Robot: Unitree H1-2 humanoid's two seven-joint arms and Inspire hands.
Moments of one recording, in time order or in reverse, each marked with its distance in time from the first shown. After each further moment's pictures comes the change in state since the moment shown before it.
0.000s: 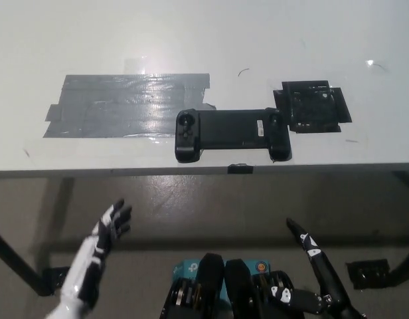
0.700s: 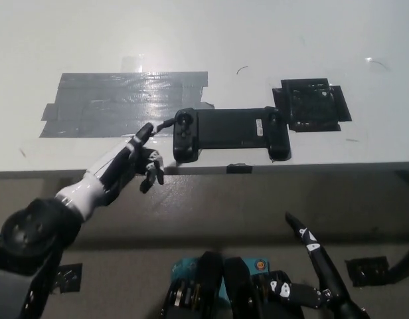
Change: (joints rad) left_arm -0.518 0.158 -0.096 0.195 -0.194 0.426 -0.280; right_arm -0.030 -0.002 -0.001 0.008 -0.004 -0.003 0.000
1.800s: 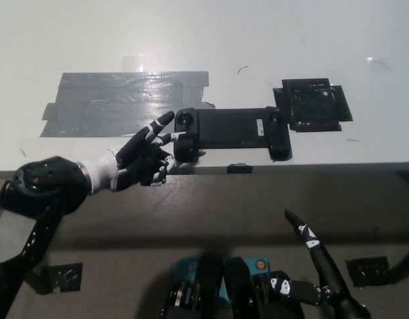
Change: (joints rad) left_arm -0.208 0.079 -0.145 0.265 -0.137 0.113 -0.174; right_arm -0.009 -0.005 0.000 -0.001 -0.019 0.000 0.001
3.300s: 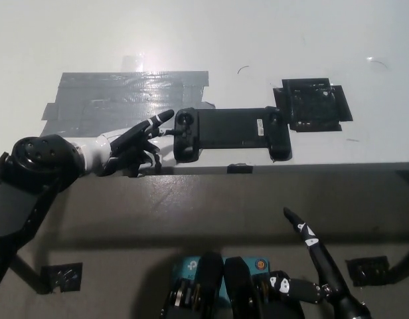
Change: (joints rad) left_arm -0.096 0.040 -0.082 0.106 0.165 0.002 -0.029; right_arm -0.006 0.000 -0.001 -0.003 -0.001 0.000 0.007
